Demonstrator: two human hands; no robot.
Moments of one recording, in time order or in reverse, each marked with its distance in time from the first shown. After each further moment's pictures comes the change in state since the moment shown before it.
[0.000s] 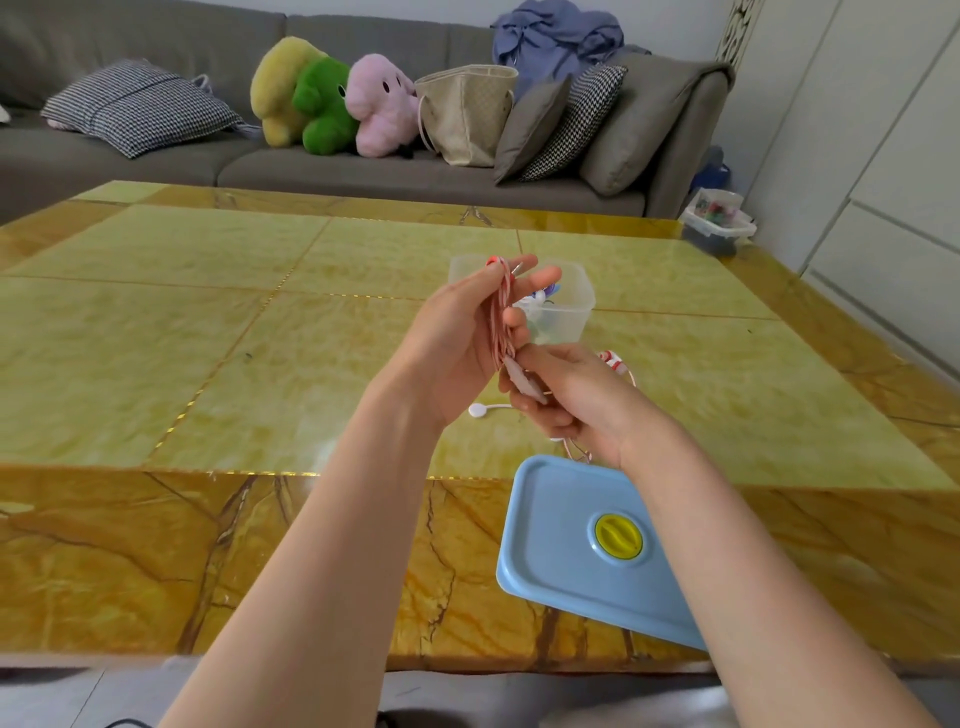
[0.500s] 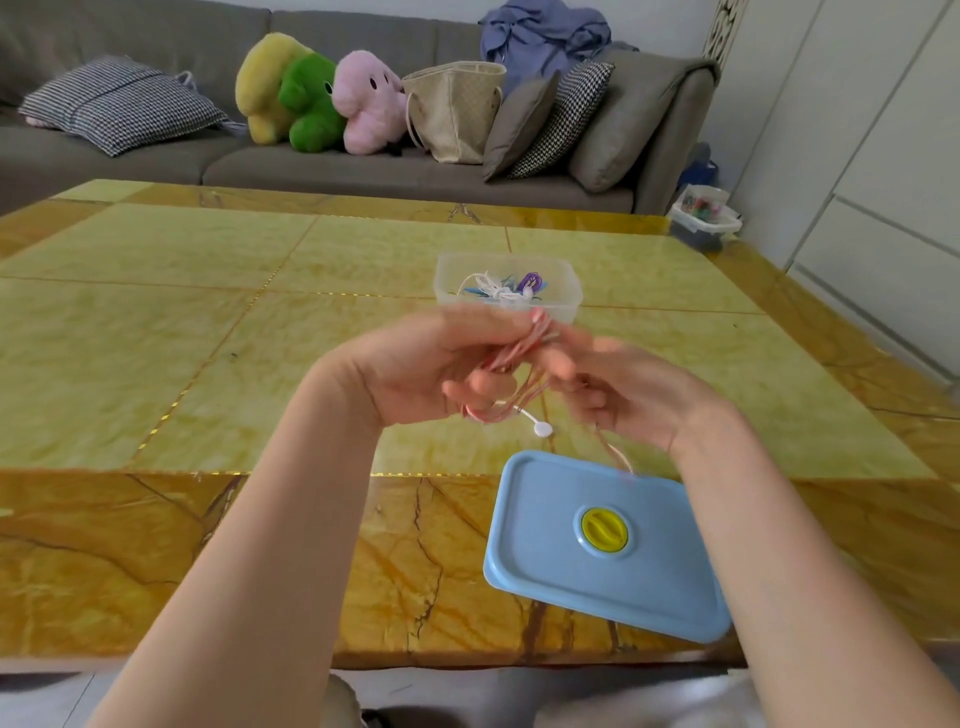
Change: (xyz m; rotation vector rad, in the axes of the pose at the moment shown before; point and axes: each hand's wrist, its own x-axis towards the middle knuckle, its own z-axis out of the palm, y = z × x) left_hand -0.020 0.016 -0.007 0.386 -0.511 -0.350; right_hand -0.012 -0.003 -0.042 0.123 -0.101 0.072
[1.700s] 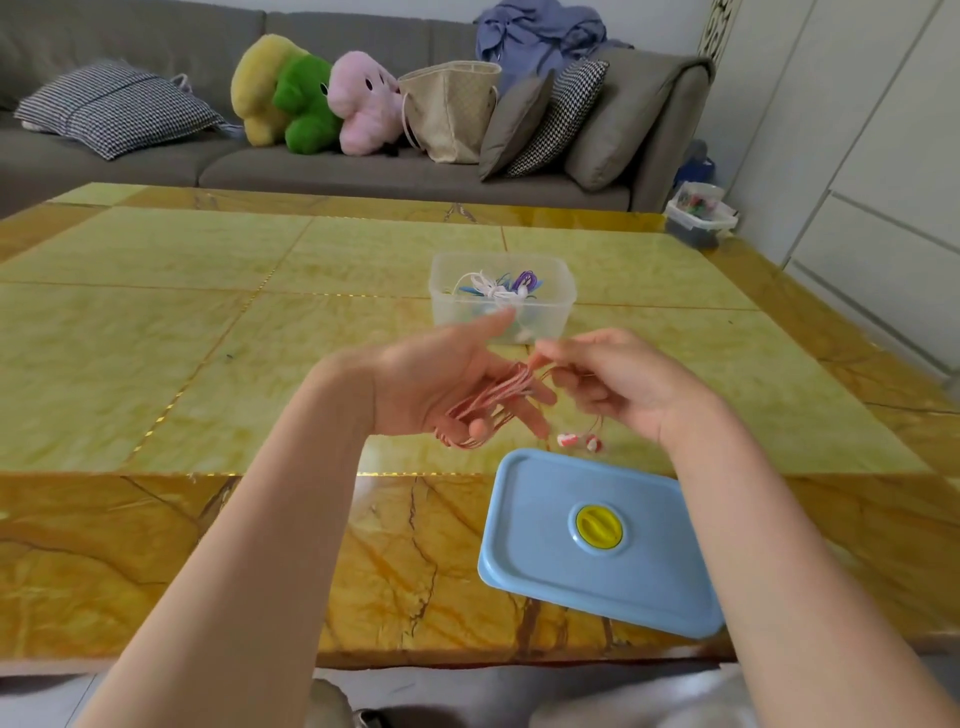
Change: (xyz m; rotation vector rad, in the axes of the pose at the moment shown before) left_hand 0.010 -0.005 0.001 0.203 0.168 -0.330; right_hand 0.004 -0.002 -0.001 -0.156 0.197 -0.015
